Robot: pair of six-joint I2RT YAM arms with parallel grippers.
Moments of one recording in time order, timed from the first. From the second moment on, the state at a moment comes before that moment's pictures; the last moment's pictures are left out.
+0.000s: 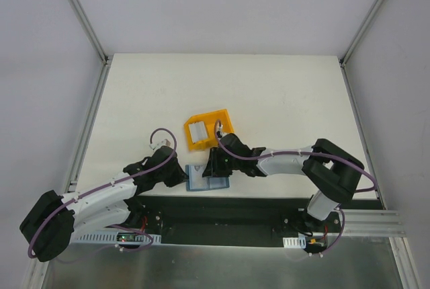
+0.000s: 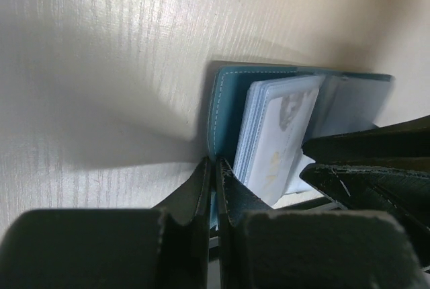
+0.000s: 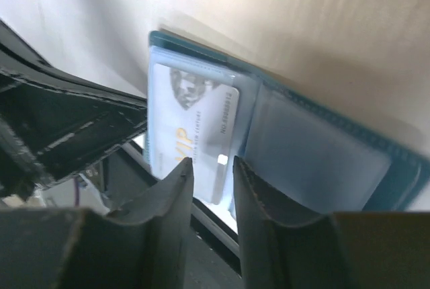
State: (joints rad) left arm -0.75 0.92 0.29 -0.30 -0.01 -1.15; right arm 1.03 1.66 0.75 0.14 -0.21 0.95
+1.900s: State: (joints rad) left arm -0.75 0.82 0.34 -0.32 0.03 -1.08; right arm 1.16 1.72 1.03 -0.25 0.02 0.77
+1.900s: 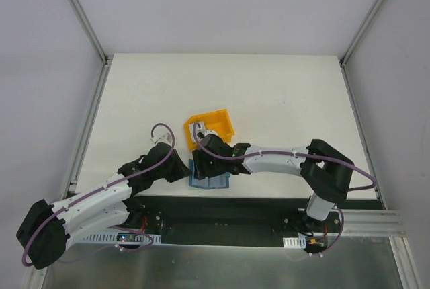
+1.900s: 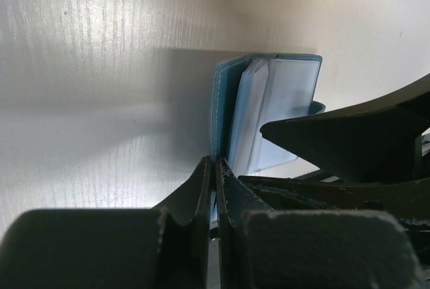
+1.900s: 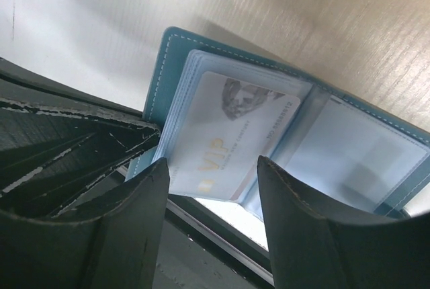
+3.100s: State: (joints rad) left arm -0.75 0.81 0.34 -0.33 0.03 -1.08; right arm 1.16 1.71 1.03 -0.25 0.06 0.77
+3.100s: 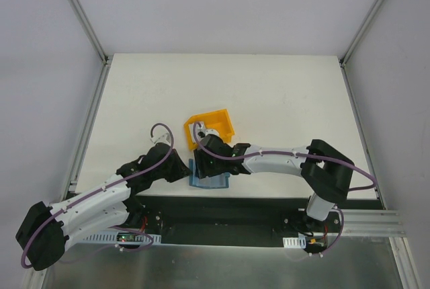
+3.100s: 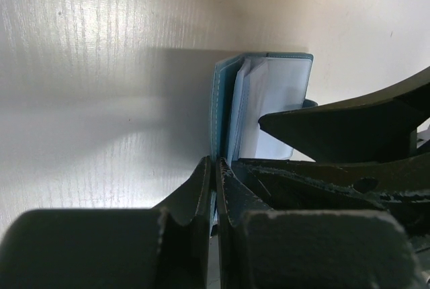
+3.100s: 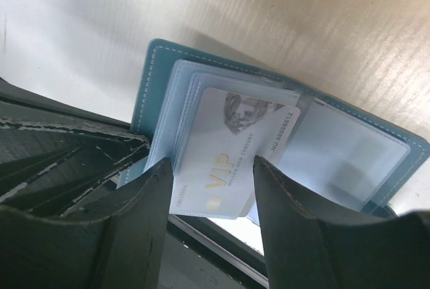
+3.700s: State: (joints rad) left arm -0.75 0.80 0.32 -0.33 0.03 -1.10; right arm 1.16 1.62 1.01 -0.36 0.17 0.77
